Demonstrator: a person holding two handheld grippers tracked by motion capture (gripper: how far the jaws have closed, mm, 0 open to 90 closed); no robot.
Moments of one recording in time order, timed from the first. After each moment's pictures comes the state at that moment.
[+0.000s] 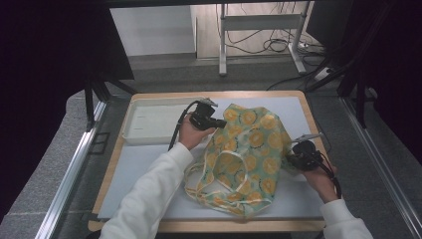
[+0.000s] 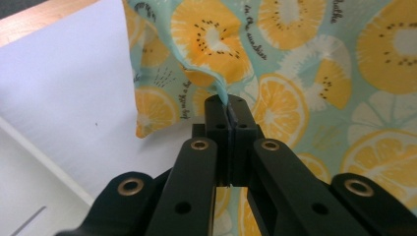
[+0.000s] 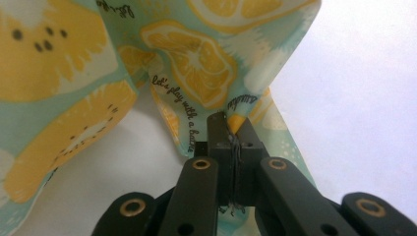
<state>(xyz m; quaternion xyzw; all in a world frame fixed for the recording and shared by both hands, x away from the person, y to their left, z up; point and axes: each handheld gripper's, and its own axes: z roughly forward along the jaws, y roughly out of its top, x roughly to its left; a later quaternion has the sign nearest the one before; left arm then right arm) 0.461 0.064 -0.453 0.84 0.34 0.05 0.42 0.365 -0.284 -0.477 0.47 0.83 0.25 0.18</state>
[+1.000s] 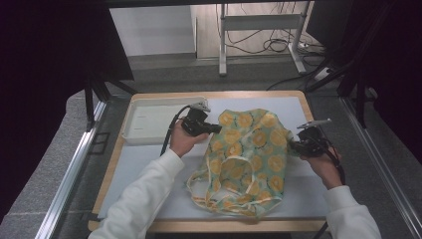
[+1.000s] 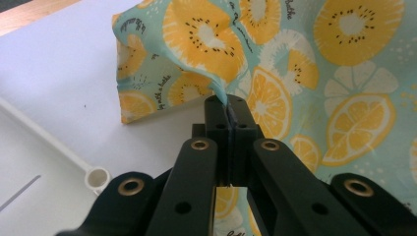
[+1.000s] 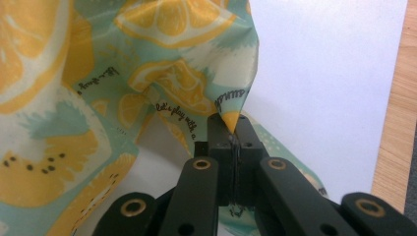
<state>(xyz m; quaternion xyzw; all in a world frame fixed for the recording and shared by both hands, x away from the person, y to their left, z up) 0.431 0.085 -0.444 0.84 0.32 0.04 0.44 0.388 -0.292 -0.446 0.47 0.82 0.27 0.19</state>
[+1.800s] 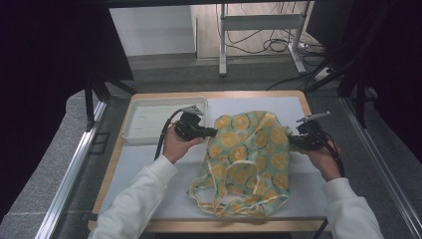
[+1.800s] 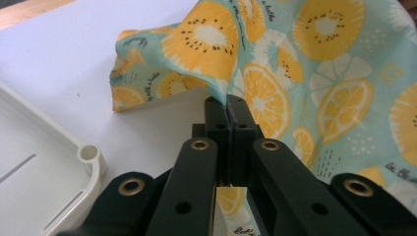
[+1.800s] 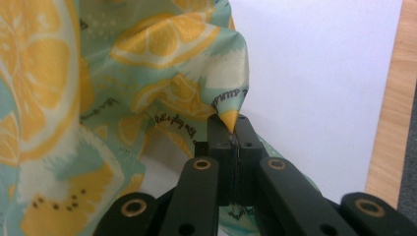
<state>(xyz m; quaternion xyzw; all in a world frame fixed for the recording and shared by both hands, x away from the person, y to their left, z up) 0.406 0.101 -0.436 0.83 0.32 0.03 0.46 0.403 -0.289 -0.435 0.48 0.82 0.27 0.19</state>
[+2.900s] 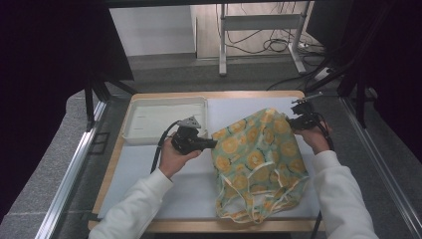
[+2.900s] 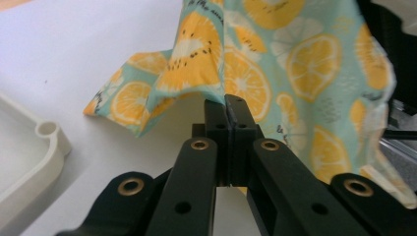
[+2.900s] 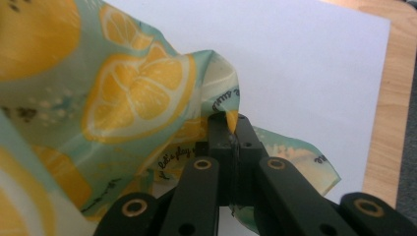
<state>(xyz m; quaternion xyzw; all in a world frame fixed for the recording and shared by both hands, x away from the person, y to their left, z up) 0.371 0.102 -0.446 0.83 0.31 0.03 0.47 0.472 -0.285 -0.435 0.49 0.81 0.27 0.18</state>
